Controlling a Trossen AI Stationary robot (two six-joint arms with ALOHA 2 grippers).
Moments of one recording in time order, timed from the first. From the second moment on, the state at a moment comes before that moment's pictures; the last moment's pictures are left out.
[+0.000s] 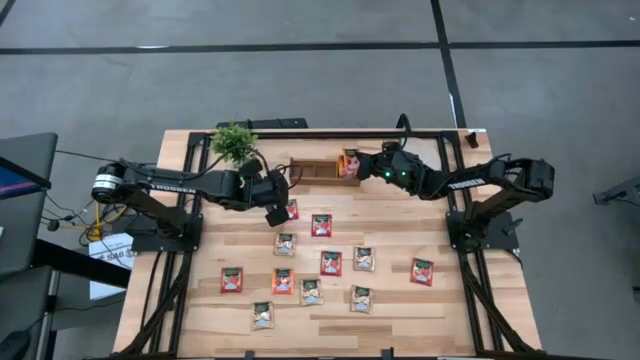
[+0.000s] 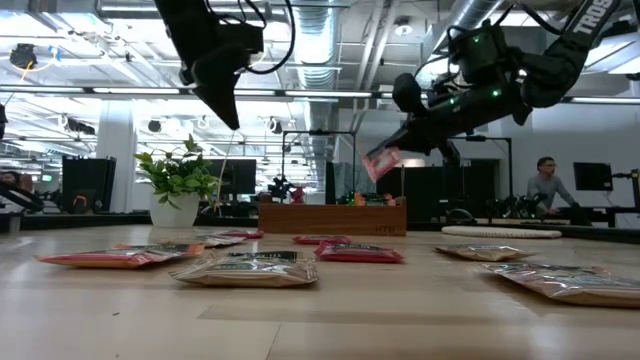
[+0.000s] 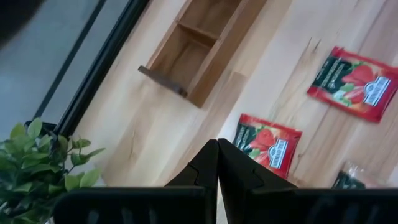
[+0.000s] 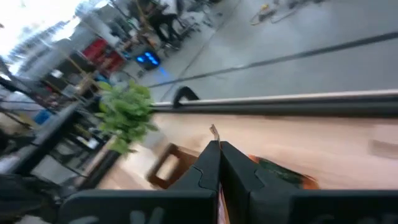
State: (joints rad) left arm 0.02 1.41 1.10 -0.79 -0.54 -0.33; right arm -0.37 1.46 0.49 0.74 0.29 0.68
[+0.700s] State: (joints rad) left arm 0.02 1.41 1.10 -0.70 -0.49 -0.33; right arm -0.33 1.60 0.63 0.58 0.37 0.75
